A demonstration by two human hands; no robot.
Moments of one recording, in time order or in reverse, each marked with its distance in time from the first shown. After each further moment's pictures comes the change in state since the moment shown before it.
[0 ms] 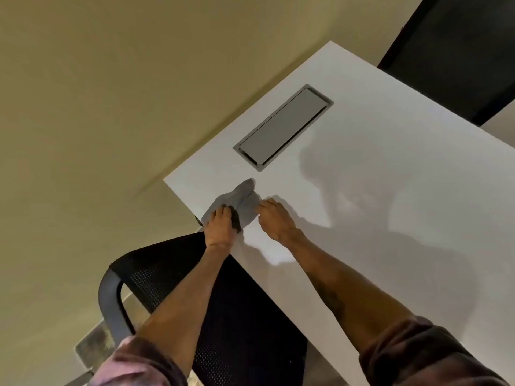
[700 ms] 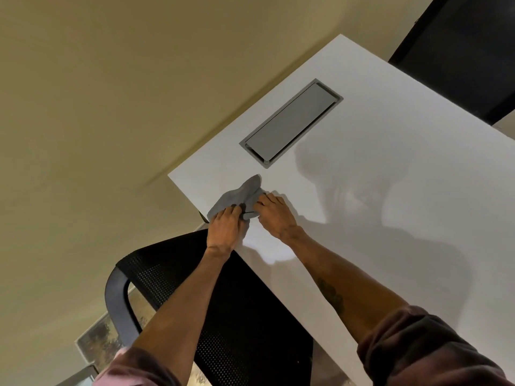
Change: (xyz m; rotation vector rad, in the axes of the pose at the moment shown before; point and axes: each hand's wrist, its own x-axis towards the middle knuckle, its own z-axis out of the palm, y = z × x) left_hand -0.001 -0.016 0.003 0.002 0.192 0.230; right_hand 0.012 -0.010 0.007 -0.109 0.079 -0.089
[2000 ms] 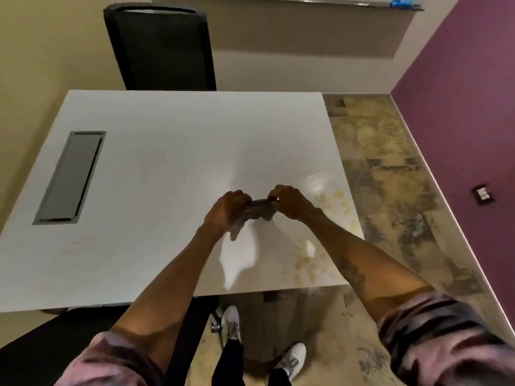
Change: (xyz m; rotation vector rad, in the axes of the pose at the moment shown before) left_hand -0.163 0.368 0.008 -0.050 -0.344 1.139; right_hand -0.487 0.123 -0.079 0.414 0.178 0.915
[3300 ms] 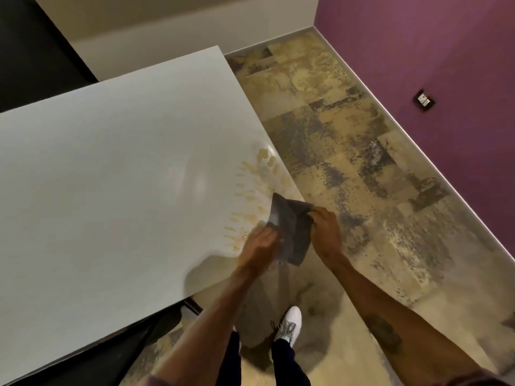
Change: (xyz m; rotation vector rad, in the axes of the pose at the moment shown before) left_hand 0.001 0.193 0.261 0.027 -0.157 0.344; right_hand -0.203 0.235 0.147 0.433 0.469 0.682
